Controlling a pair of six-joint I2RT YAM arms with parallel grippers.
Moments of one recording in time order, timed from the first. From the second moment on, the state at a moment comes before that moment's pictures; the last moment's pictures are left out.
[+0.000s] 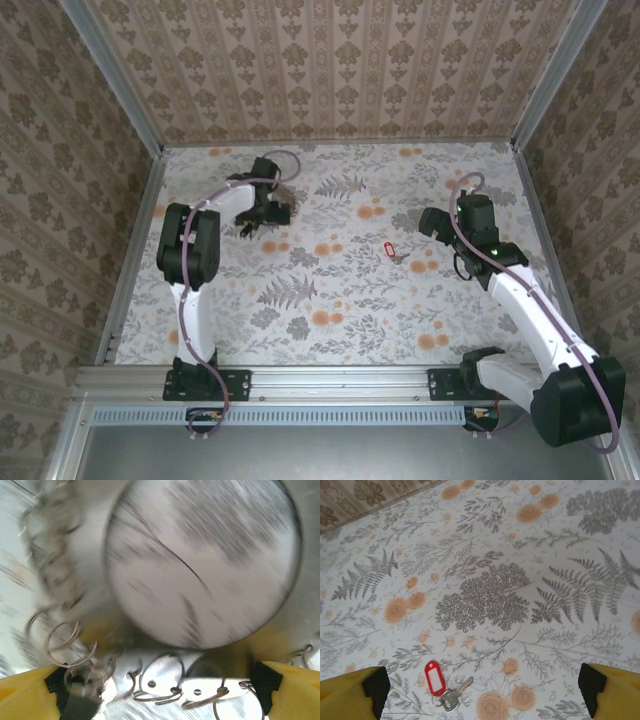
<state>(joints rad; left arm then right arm) -0.36 2.08 1.49 -0.68 -0.10 -0.26 0.14 1.04 0.79 -0.43 0.15 0.48</state>
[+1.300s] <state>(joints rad) -0.37 1.25 0.96 -0.70 0.43 -0.36 0.45 1.60 1.04 -0.44 -0.33 0.48</state>
